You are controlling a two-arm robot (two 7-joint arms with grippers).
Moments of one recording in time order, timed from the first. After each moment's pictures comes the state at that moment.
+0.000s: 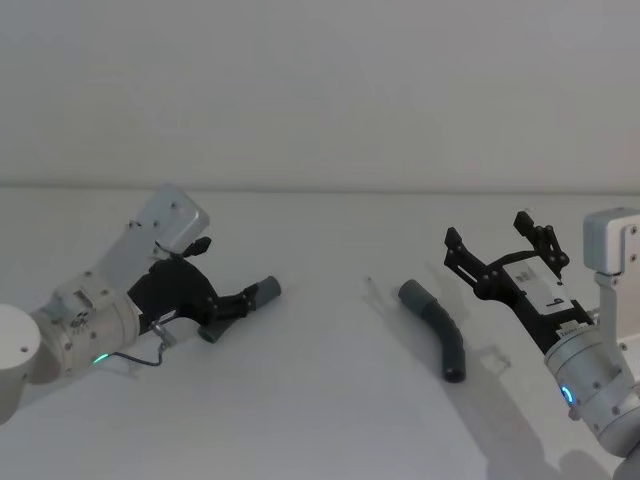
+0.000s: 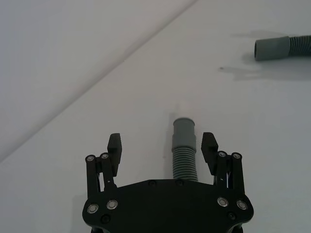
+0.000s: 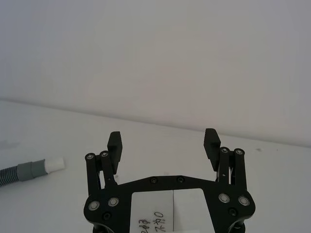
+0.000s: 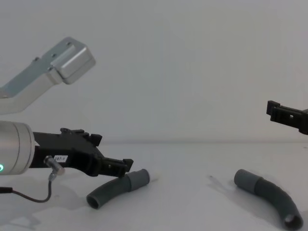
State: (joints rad) left arm -0.33 0.53 0.50 -1.63 -0.23 0.30 -0.35; right arm -0.01 0.34 -0.23 -1.77 0.29 0.03 0.07
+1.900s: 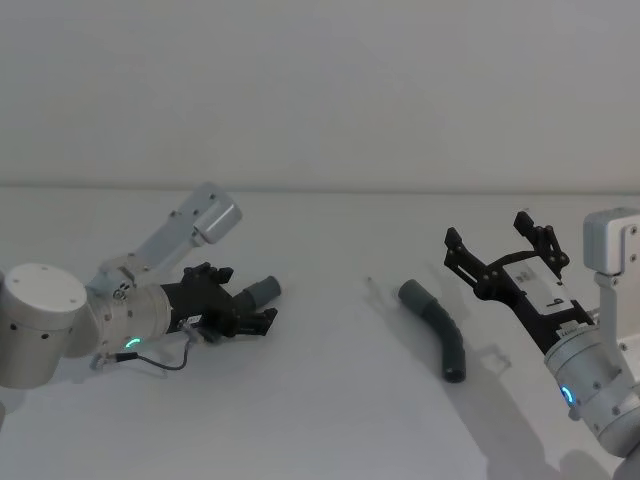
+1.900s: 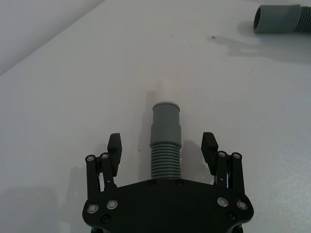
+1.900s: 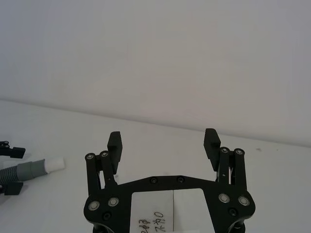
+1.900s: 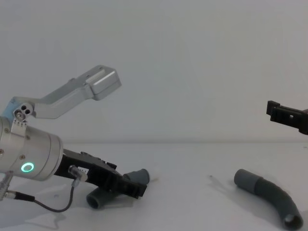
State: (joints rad) left arm -0.46 0.42 0.54 -1.48 -0.23 0.54 -0.48; right arm -0.01 0.34 -0.23 -1.77 0.29 0.03 0.07
